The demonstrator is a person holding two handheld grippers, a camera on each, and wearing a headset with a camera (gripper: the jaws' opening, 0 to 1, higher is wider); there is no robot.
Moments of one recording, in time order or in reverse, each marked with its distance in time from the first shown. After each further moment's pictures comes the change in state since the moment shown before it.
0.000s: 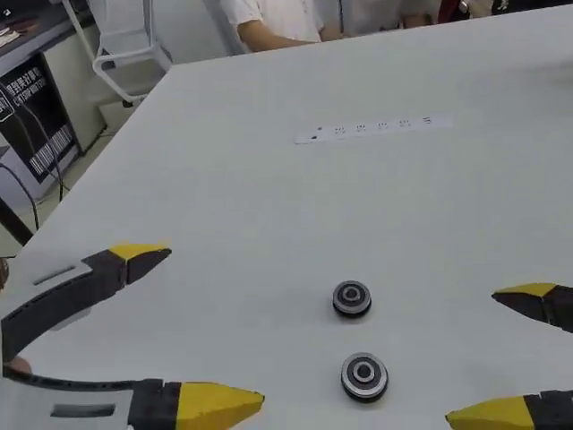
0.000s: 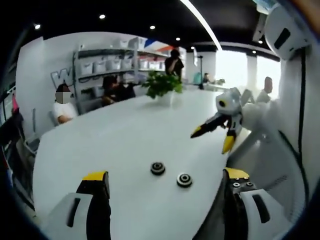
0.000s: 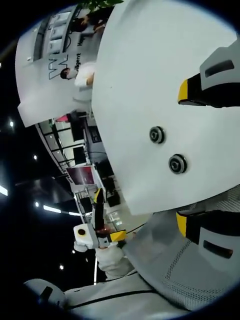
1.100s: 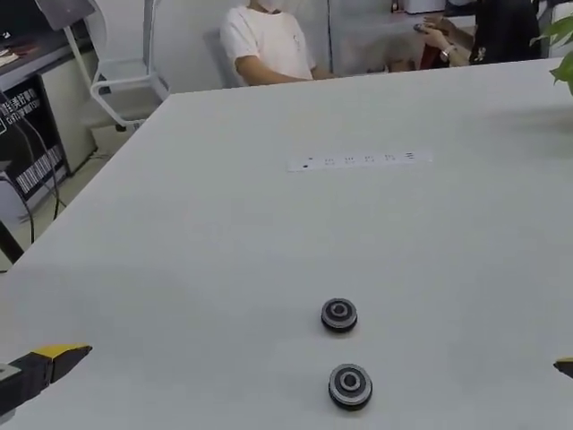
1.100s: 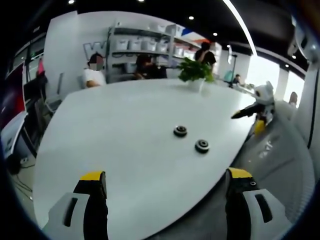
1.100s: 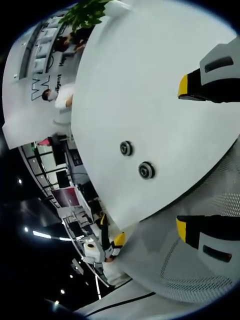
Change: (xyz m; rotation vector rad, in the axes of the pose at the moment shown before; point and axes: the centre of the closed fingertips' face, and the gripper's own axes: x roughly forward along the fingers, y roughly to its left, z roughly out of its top) left arm -0.053 0.023 -0.096 -0.263 0.102 0.218; right arm -0.050 0.011 -0.042 0.120 0.175 -0.193
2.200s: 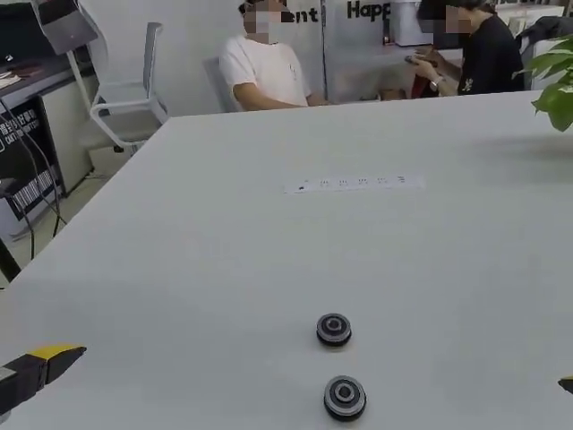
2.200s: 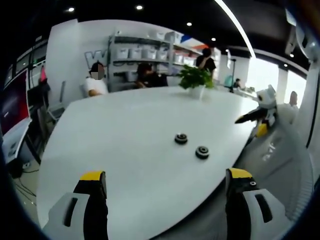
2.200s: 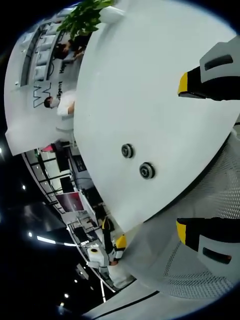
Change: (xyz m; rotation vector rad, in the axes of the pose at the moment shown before) left arm -0.011 -0.001 0.011 0.025 -0.074 0.023; right arm -0.012 0.006 -0.004 0.036 -0.034 -0.049
